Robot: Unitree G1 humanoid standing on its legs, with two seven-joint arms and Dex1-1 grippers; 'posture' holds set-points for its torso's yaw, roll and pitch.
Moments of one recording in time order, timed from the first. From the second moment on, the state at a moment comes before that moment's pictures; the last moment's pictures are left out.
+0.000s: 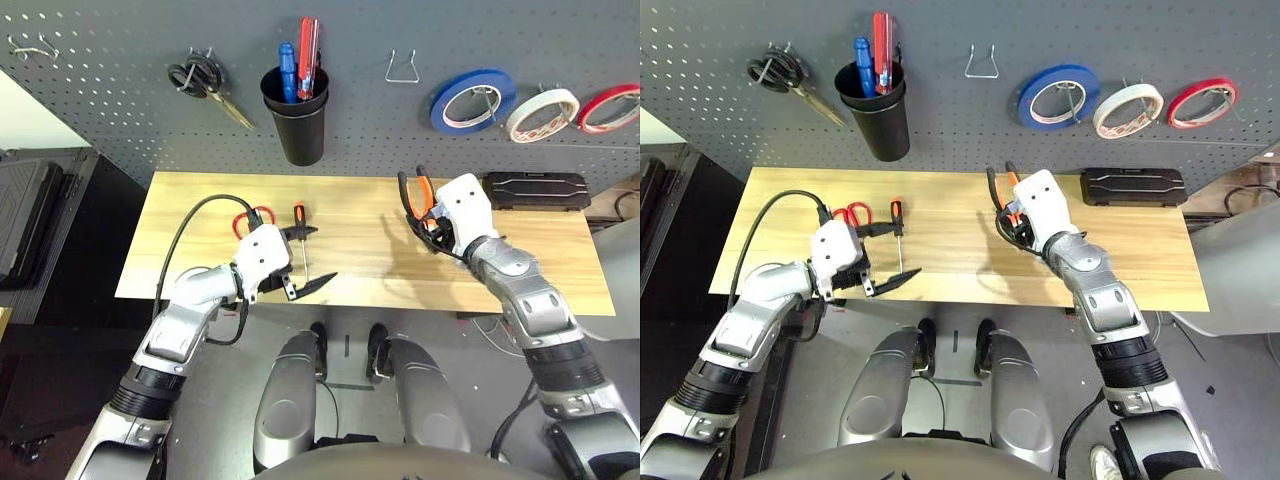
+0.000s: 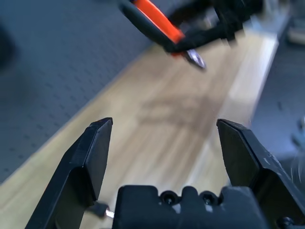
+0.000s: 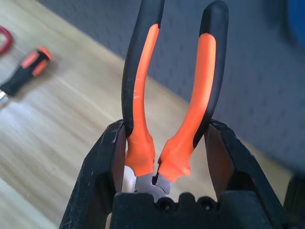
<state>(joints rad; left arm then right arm) -0.14 0.46 -0.10 -0.20 -0.23 0.08 -0.82 -0.23 -0.38 0.09 -0.08 0.02 0.21 0.37</state>
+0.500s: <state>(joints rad) -0.15 0.42 -0.01 -0.31 -0.36 0.13 -0.75 -0.29 -0.35 0.02 -0.08 0.02 0.00 0.32</state>
